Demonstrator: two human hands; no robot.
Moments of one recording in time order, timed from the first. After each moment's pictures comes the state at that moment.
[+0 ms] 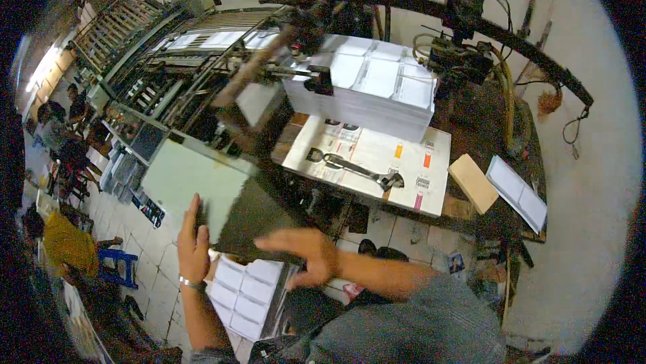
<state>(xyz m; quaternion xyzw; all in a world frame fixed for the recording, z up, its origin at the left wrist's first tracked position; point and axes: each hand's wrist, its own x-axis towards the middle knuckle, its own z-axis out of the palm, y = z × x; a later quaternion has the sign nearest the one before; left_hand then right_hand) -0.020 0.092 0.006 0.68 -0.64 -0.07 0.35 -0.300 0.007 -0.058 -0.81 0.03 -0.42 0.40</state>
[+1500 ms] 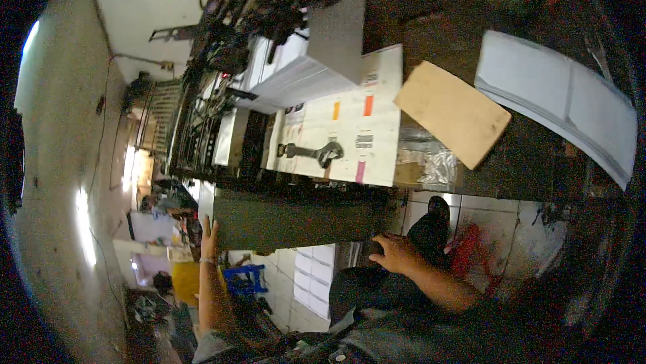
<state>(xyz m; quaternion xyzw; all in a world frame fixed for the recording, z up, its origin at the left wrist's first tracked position) -0.037 0.050 -0.013 0.82 -0.56 0.02 0.10 -0.506 0.075 -0.341 -0.68 0.41 -0.27 0.54</state>
